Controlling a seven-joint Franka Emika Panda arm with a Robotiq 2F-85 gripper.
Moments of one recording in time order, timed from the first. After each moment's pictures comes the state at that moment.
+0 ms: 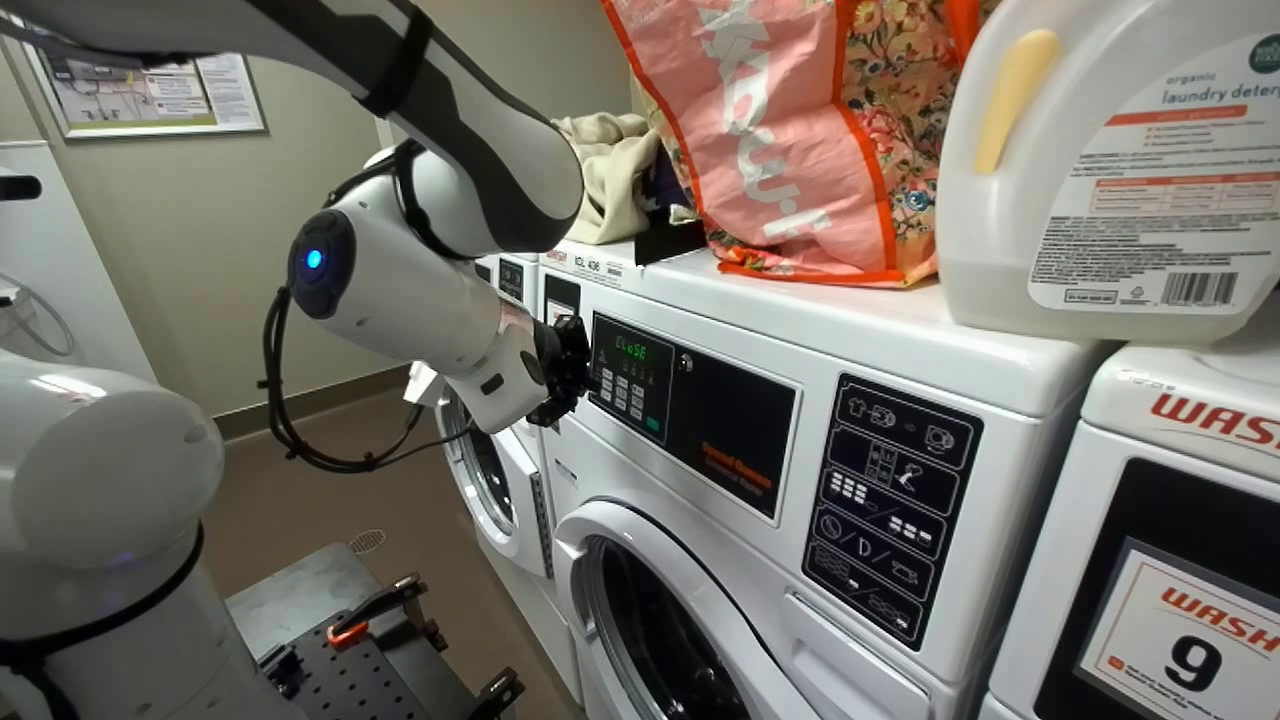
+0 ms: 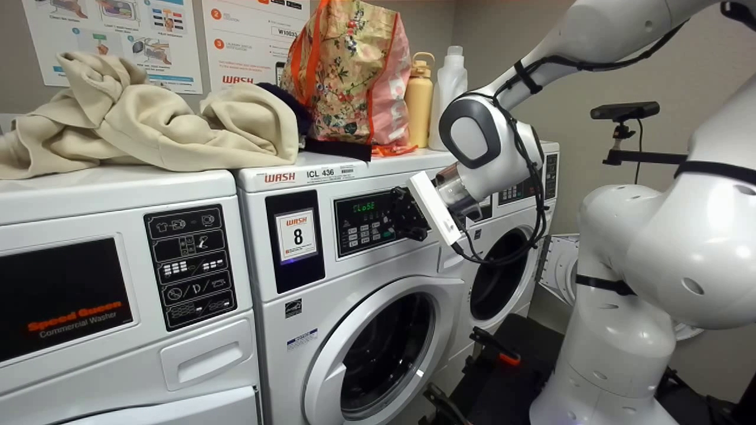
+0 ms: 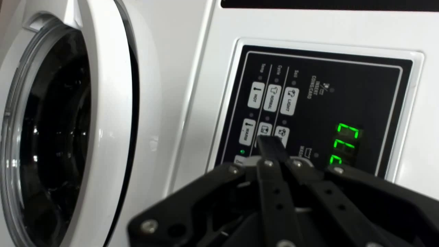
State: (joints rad) arm 0.43 -0.50 -0.54 -2.77 2.60 3.09 -1.39
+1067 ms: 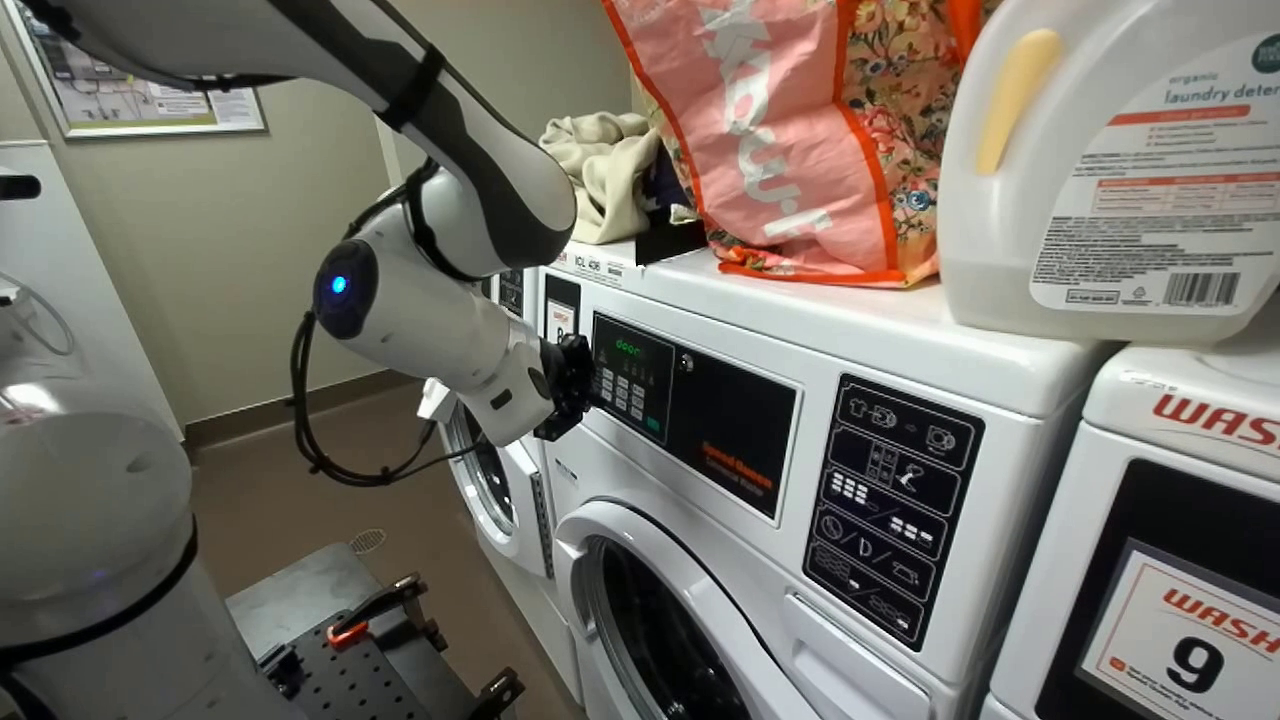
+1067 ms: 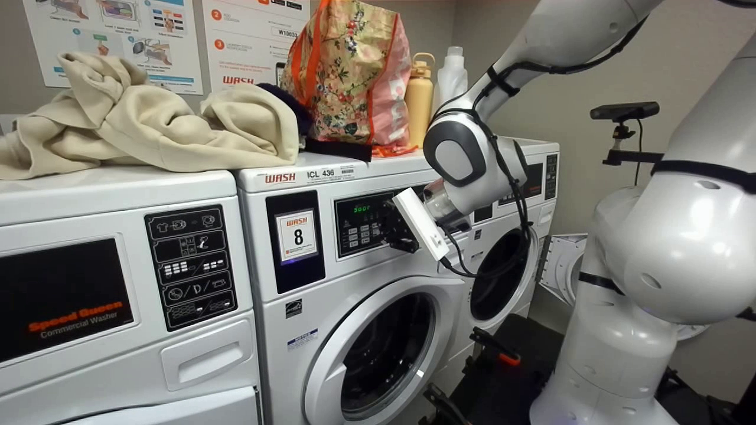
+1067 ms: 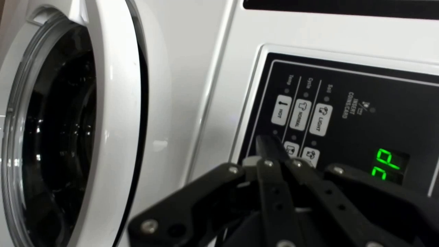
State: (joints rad) arm 0.21 -0.34 -0.26 -2.77 2.60 2.97 -1.29
